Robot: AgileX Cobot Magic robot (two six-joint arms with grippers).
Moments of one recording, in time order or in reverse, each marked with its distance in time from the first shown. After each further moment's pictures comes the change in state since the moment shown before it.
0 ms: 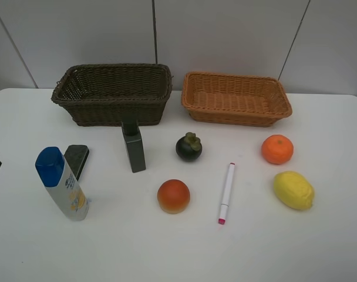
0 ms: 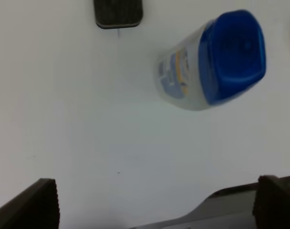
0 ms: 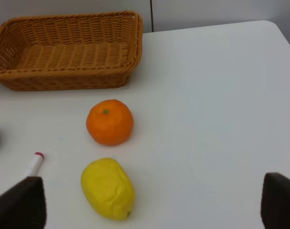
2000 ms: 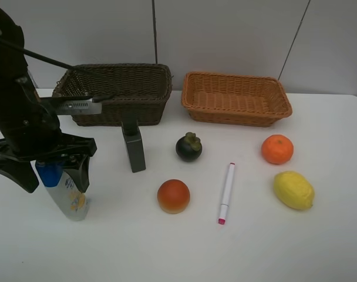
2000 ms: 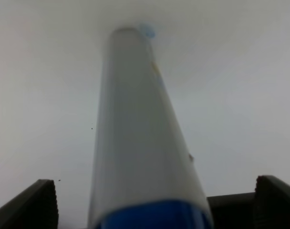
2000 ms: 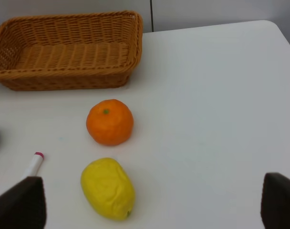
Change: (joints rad) left arm -0.321 0.662 -0.144 0.061 -0.112 -0.331; right arm 0.000 0.000 0.000 0.000 0.000 0.000
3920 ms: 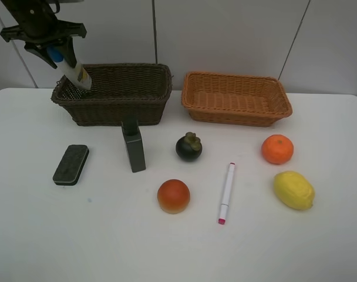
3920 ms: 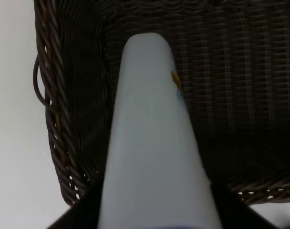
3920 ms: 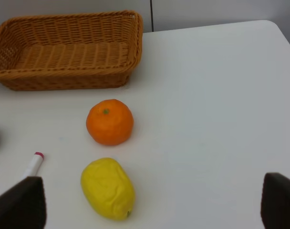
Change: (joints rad) left arm 0.314 0.481 -0.989 0.081 0.062 0.249; right arm 0.000 0.000 0.000 0.000 0.000 0.000
